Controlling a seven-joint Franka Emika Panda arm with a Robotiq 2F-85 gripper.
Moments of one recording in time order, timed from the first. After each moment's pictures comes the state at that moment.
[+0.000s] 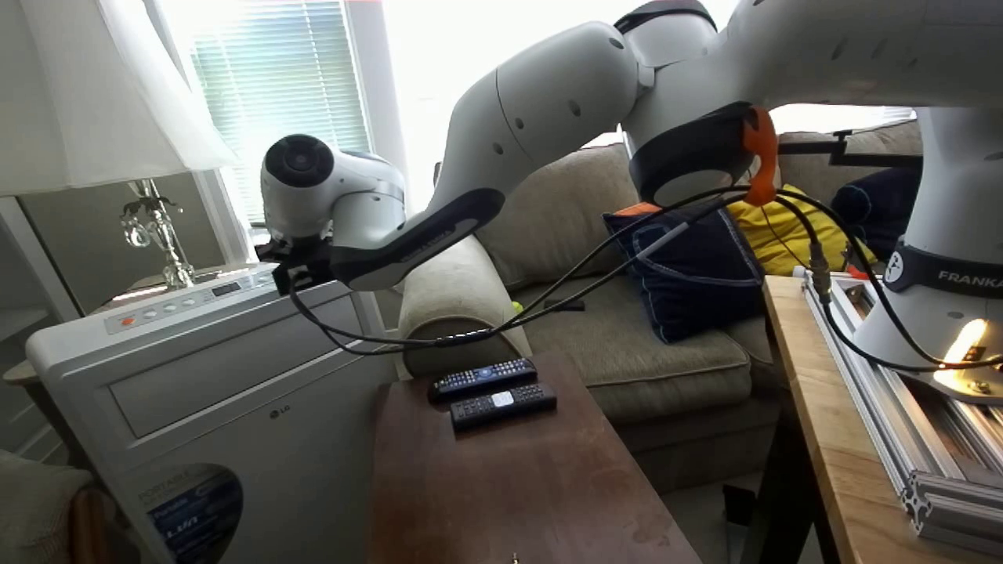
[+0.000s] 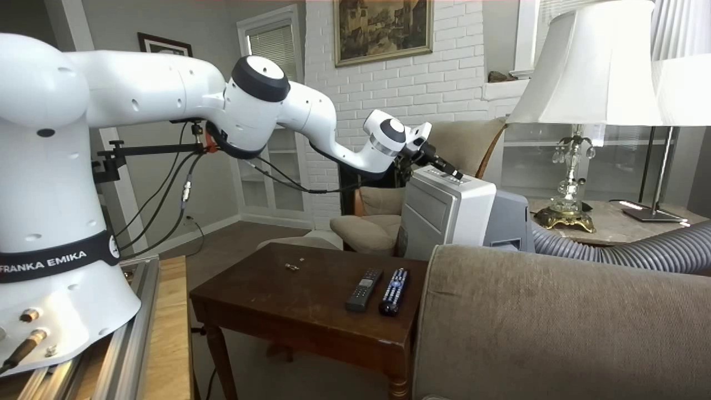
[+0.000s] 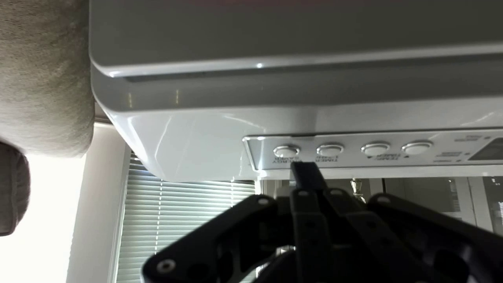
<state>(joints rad) 0.50 1.47 -0.84 -0.69 -0.10 2.66 1.22</state>
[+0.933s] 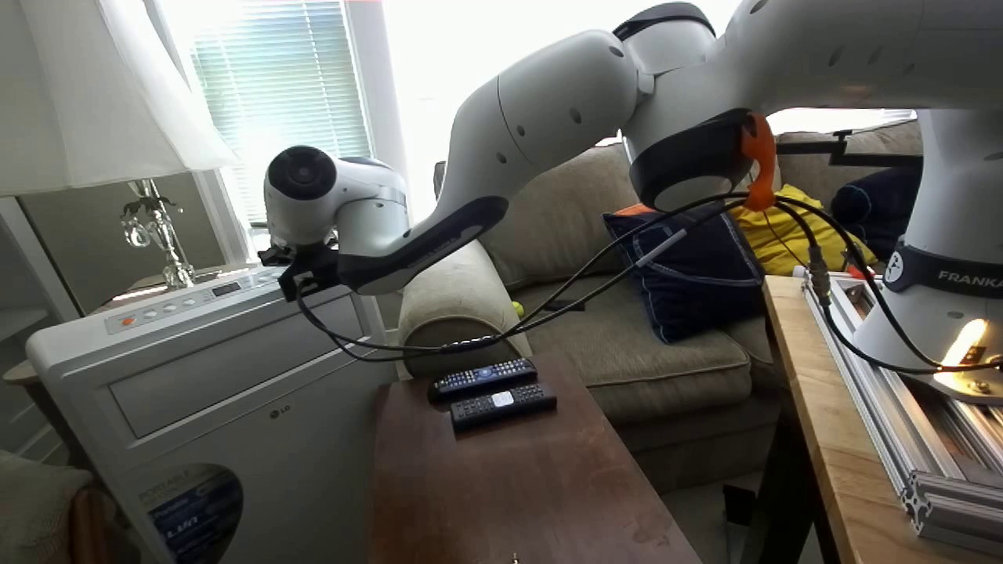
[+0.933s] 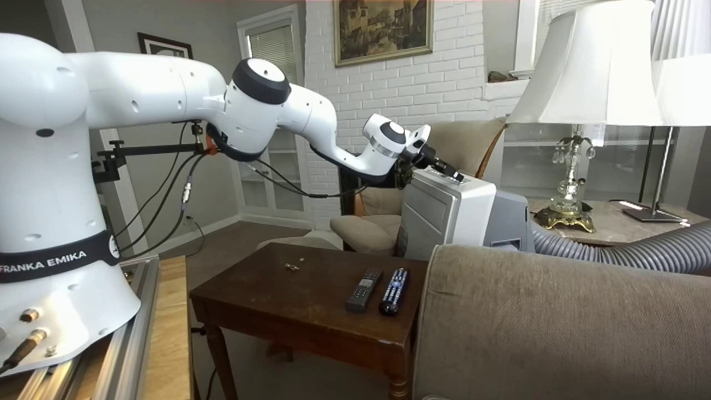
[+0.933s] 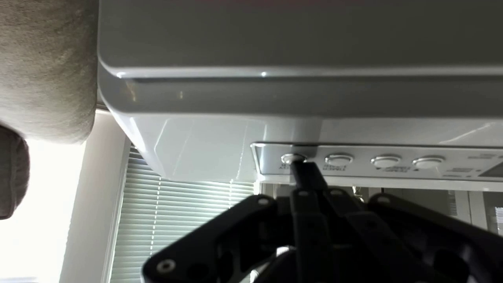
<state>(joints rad) 0.49 1.48 -0.84 -0.68 -0.16 2.66 1.24</state>
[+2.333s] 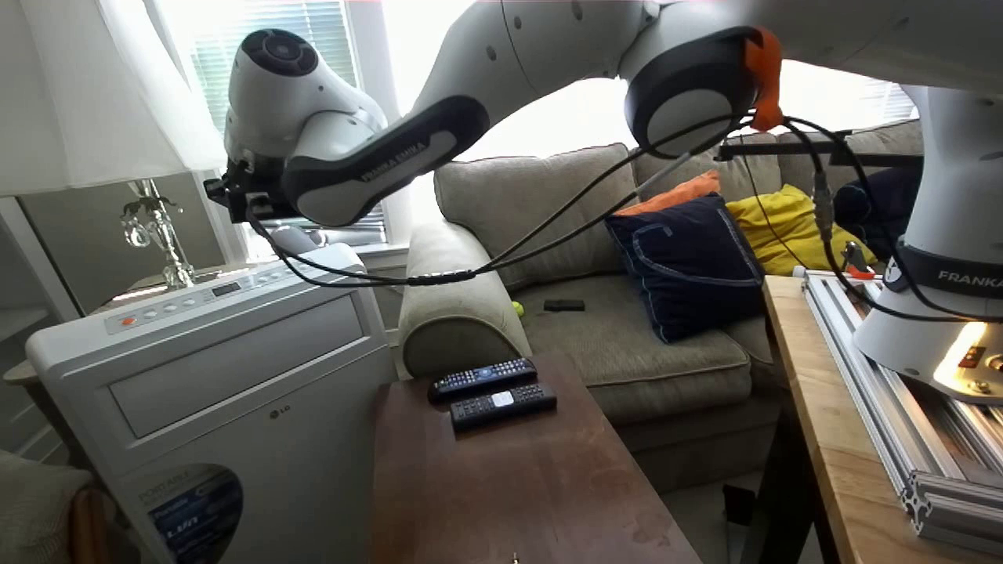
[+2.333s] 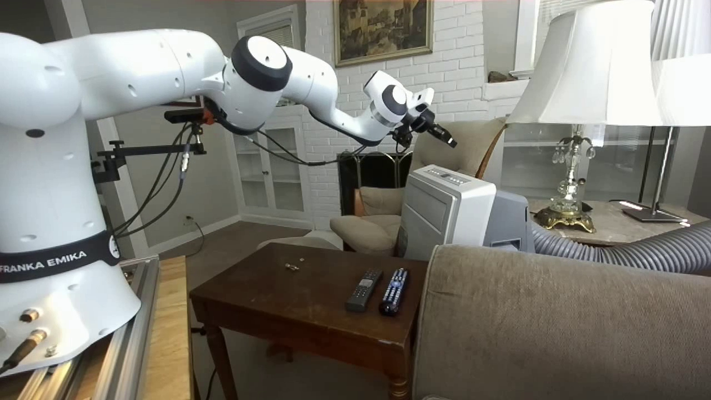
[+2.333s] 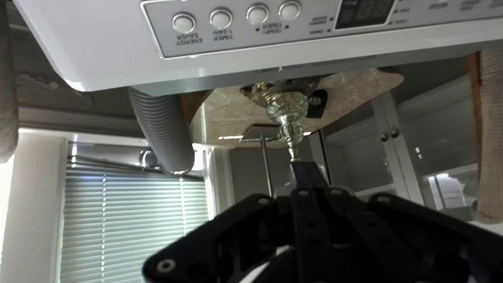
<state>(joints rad) 0.41 1.30 -0.57 -0.65 -0.12 2.68 1.02</state>
